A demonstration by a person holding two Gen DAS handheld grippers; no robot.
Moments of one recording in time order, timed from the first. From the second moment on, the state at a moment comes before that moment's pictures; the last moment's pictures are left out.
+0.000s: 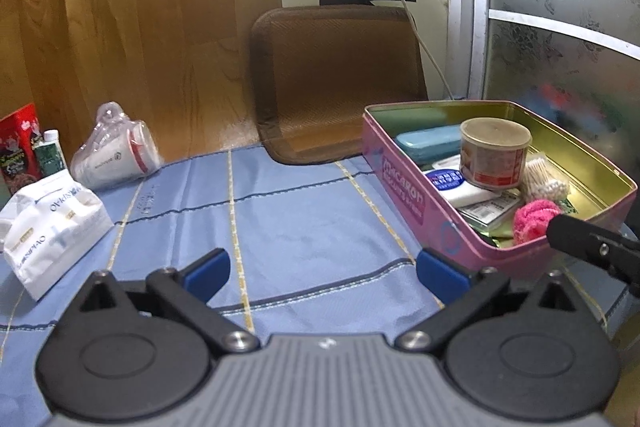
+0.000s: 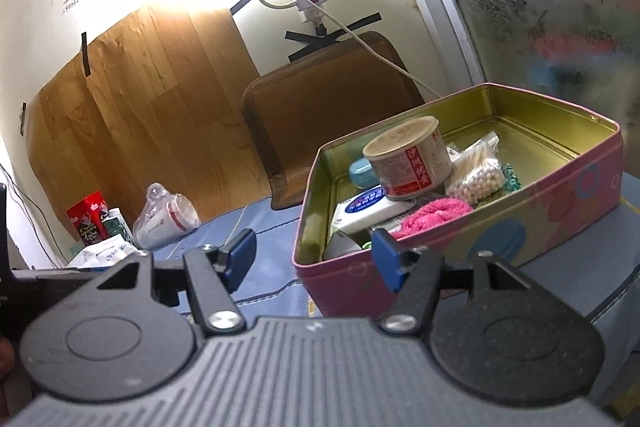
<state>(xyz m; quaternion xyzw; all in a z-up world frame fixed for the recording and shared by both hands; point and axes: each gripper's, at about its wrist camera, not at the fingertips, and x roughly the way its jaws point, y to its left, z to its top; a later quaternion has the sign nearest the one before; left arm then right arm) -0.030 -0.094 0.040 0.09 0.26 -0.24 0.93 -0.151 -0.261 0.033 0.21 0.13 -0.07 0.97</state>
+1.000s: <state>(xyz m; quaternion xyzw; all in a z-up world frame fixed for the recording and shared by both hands) -0.024 -0.070 0.034 0.08 0.26 -0.22 0.94 -0.145 -0.250 0.027 0.21 0.14 -0.07 0.97</state>
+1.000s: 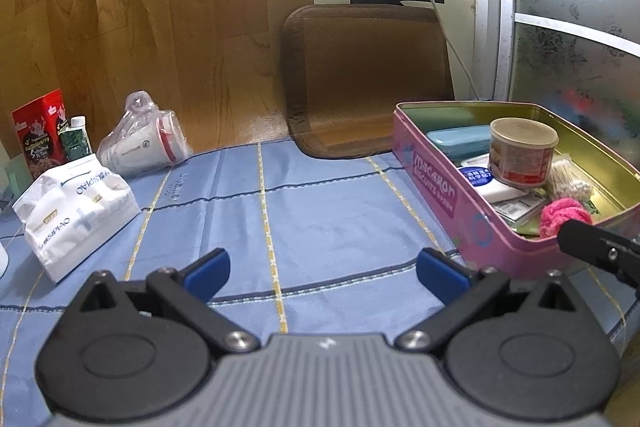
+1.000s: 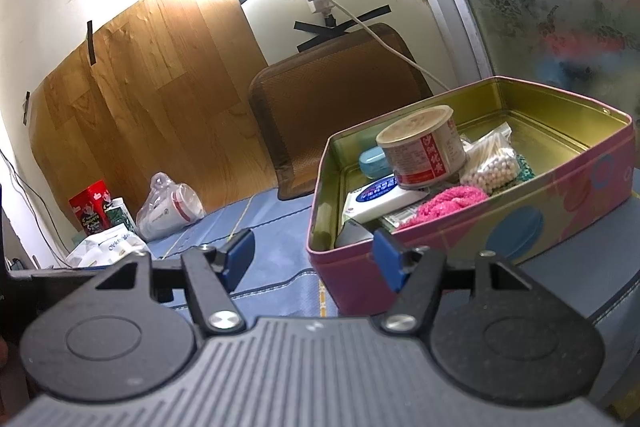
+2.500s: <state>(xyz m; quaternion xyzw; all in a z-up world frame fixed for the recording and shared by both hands) -0.012 -0.062 0.024 0.09 0.28 -0.22 0.93 -0.145 -0.245 0.023 0.21 0.13 -0.08 0.96</state>
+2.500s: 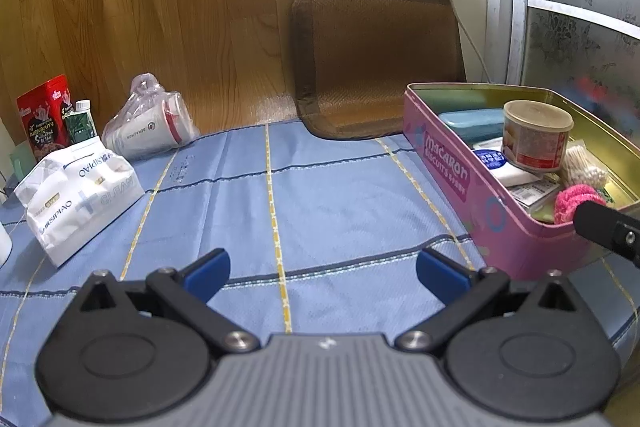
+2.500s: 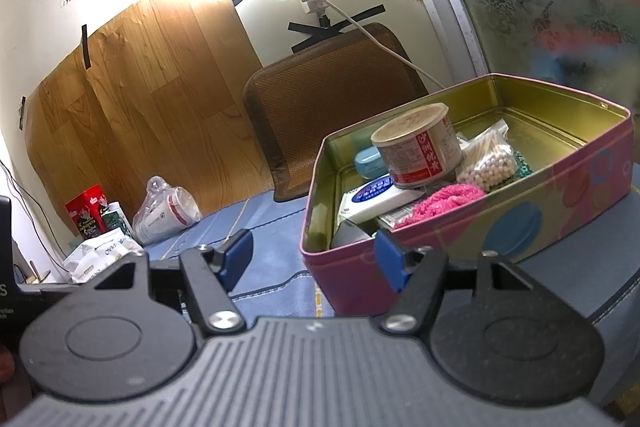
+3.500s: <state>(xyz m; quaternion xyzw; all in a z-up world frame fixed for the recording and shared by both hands) -0.013 -0.062 0.023 0.10 0.28 -0.22 0.93 -0.144 -0.246 0.020 0.21 0.13 -0.08 0.97</state>
